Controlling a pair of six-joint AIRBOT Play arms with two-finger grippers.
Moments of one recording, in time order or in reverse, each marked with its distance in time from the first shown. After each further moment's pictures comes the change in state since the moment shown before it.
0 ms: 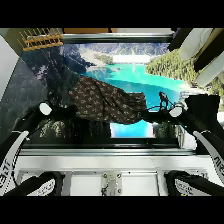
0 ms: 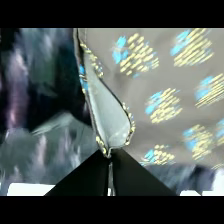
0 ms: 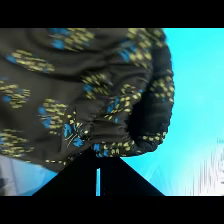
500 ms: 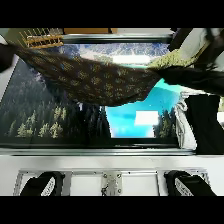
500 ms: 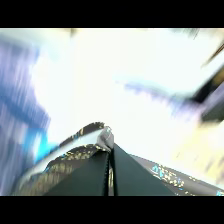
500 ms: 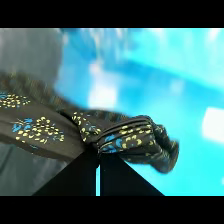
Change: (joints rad) left arm 0.112 0.515 0.566 0.032 -0.063 0.000; right arm -0.051 0.353 0.584 -0.119 0.309 -0.012
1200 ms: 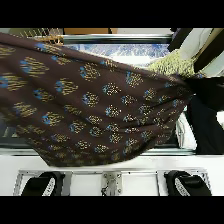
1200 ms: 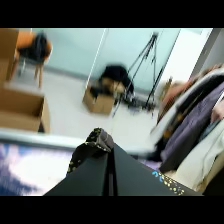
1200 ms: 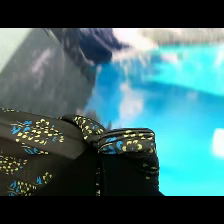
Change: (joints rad) left arm -0.027 0.114 0.129 0.007 -0.083 -0.023; right arm -0.003 0.238 0.101 -0.101 0.302 0.322
